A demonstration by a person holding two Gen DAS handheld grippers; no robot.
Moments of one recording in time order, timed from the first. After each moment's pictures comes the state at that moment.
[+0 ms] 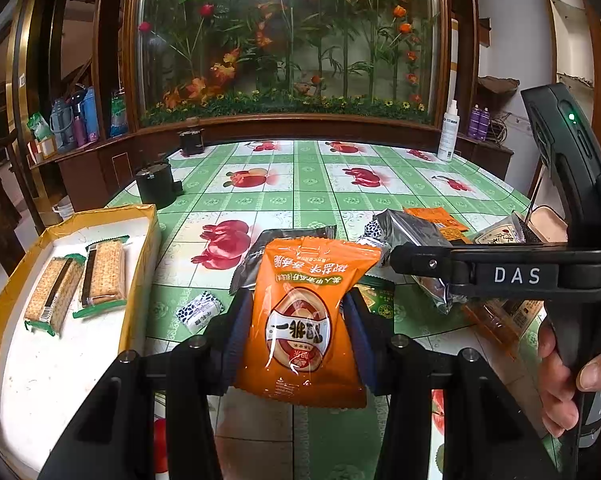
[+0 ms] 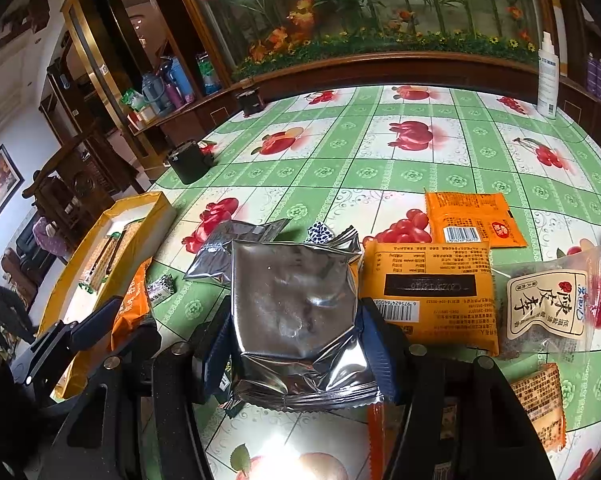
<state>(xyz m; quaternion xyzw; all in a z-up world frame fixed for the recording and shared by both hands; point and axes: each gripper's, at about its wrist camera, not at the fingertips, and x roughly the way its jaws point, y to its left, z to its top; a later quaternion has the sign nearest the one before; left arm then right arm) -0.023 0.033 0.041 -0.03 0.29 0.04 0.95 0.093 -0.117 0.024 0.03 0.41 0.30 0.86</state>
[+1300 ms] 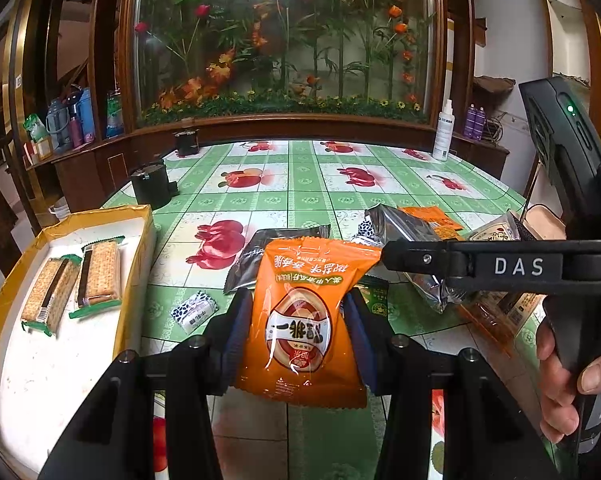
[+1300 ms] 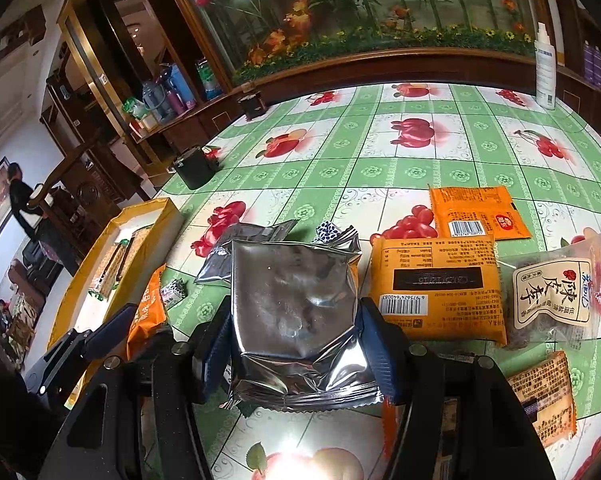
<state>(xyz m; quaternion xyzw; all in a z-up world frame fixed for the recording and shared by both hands) -0.022 0.033 0.043 -0.02 0.29 0.03 0.96 0.091 -0.119 0.026 0.05 0.41 0.30 0.86</state>
